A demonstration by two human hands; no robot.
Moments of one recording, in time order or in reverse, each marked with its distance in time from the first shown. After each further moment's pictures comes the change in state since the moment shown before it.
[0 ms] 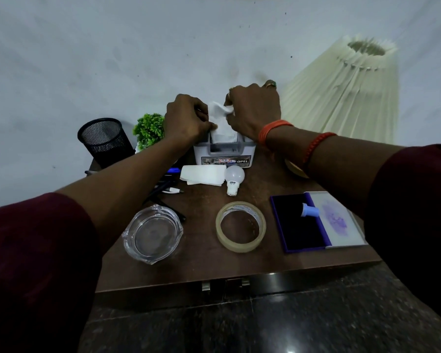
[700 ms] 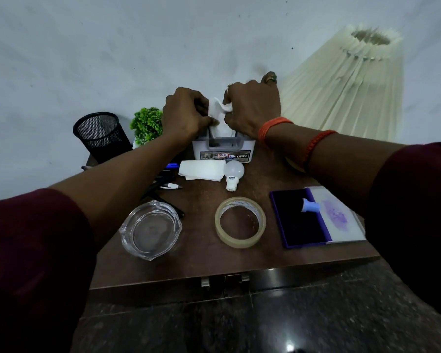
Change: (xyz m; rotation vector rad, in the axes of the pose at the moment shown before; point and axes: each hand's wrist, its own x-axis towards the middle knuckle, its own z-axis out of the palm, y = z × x) left_hand -0.004 0.000 0.001 0.023 -0.004 0.043; right_hand -0.008 -0.002 0.000 -0.028 -0.013 -0.025
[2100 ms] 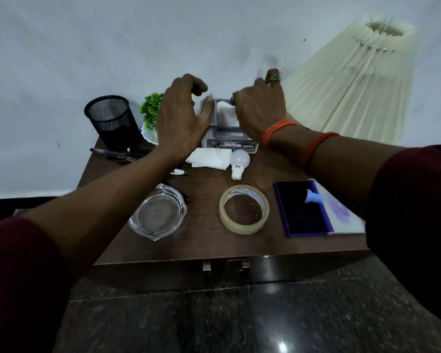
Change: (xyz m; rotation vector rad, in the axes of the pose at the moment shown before) left_hand -0.057 -0.007 -0.015 0.045 0.331 0.257; right_hand -0.019 -0.008 0.013 -0.241 0.068 -0.153
